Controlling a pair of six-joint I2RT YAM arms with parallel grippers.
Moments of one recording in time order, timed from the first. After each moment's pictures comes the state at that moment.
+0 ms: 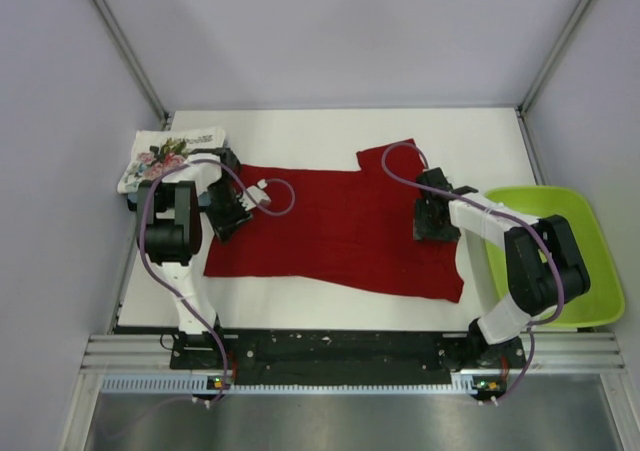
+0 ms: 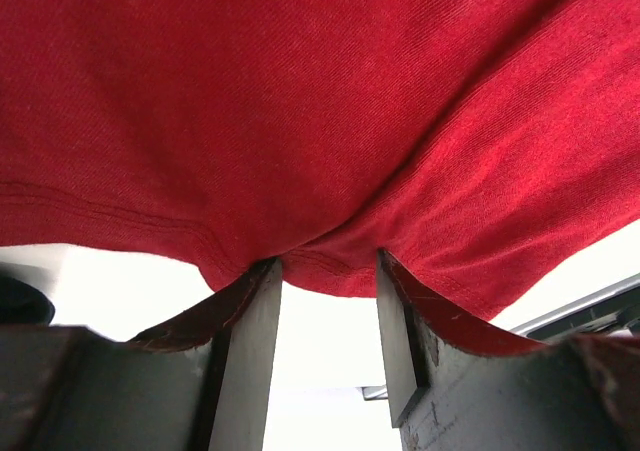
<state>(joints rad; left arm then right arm) -0.04 1.99 1.39 -1.12 0.03 0.94 0.34 1.58 0.91 -0.57 0.24 0.38</state>
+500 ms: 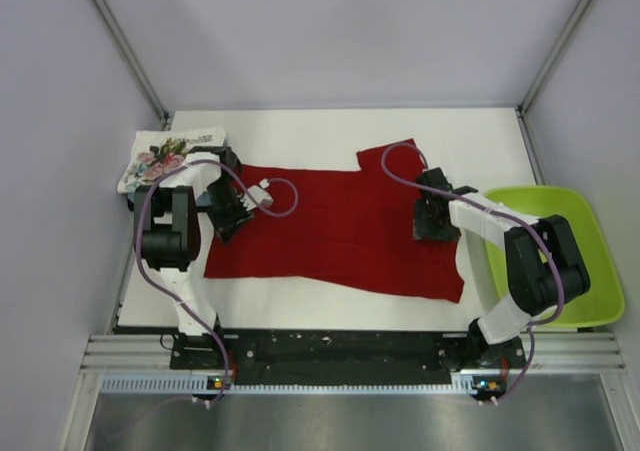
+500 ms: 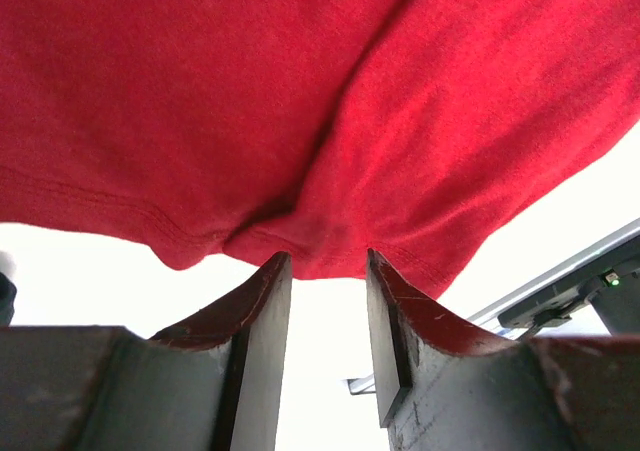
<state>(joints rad) -0.05 1.94 1.39 -1.19 0.09 0.95 0.34 1.58 0.91 -0.57 0.24 0.38</state>
